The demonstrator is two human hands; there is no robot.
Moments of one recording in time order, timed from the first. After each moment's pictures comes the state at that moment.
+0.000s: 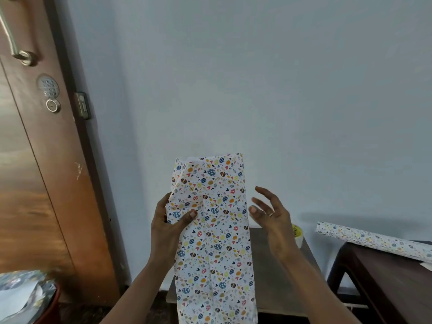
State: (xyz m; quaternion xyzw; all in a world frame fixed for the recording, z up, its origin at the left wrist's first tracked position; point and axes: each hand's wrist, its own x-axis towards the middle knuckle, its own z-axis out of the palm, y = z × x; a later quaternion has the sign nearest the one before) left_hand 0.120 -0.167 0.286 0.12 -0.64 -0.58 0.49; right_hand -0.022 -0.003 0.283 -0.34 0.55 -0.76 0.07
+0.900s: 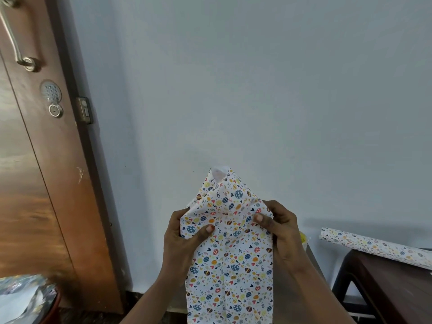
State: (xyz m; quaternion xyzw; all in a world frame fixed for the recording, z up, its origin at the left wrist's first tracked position) left_hand 0.118 -0.135 0.290 0.10 -0.63 -0.62 0.45; right_hand -0.012 0.005 0.298 -0.40 0.39 -0.81 0.16
